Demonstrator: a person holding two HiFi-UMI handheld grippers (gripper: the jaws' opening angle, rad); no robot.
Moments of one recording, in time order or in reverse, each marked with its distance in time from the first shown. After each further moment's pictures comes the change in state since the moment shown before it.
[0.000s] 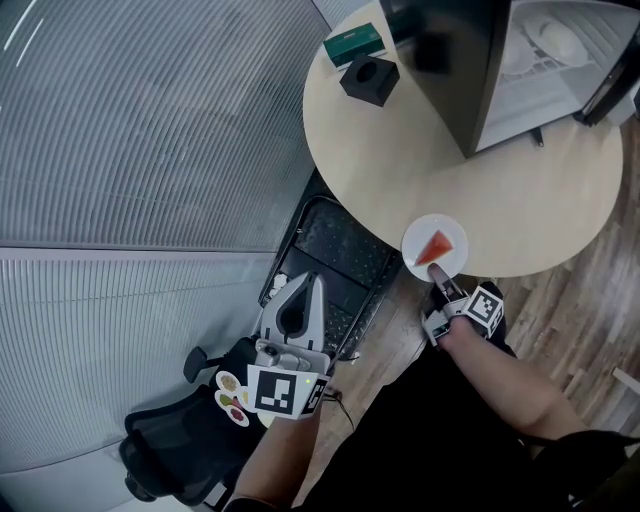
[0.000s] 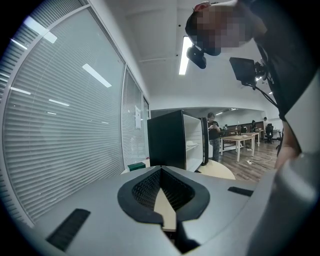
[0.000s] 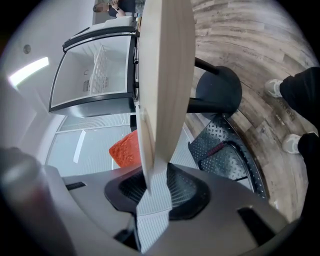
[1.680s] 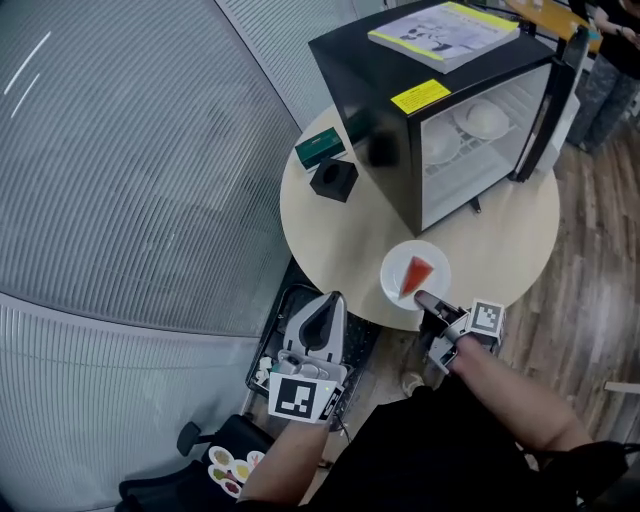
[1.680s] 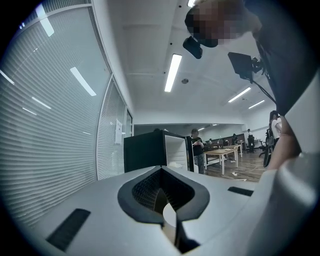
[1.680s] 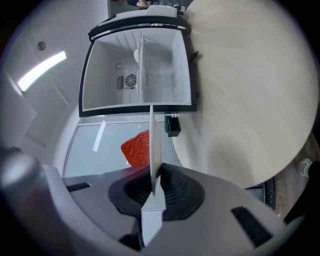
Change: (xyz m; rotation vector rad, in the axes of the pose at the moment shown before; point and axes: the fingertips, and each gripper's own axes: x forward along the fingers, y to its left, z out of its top) left arm 0.060 -0.062 0.088 0.012 -0.195 -0.218; right arm -0.029 0.196 0.058 -0.126 0.107 0.163
